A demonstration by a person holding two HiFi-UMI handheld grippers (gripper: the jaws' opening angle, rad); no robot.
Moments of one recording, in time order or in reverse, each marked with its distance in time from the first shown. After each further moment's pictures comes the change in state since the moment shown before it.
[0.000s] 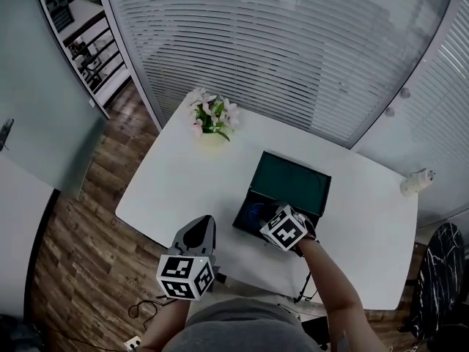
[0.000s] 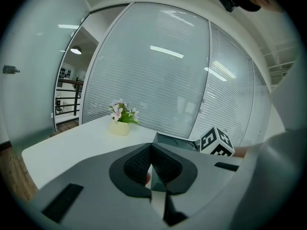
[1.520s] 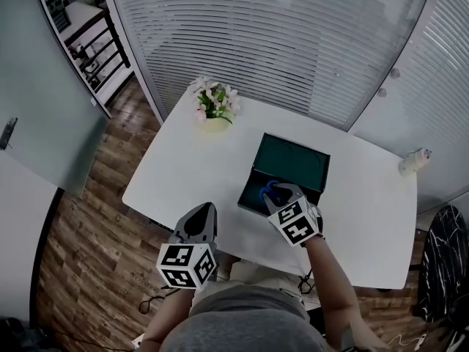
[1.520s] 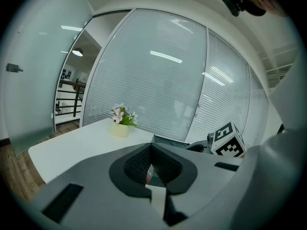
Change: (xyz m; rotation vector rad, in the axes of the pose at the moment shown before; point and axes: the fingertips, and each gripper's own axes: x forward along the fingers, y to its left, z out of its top) left arm -0.045 -0.003 -0.003 -0.018 -0.048 -0.019; right arm -0.070 0.019 0.032 0.032 -0.233 -0.223
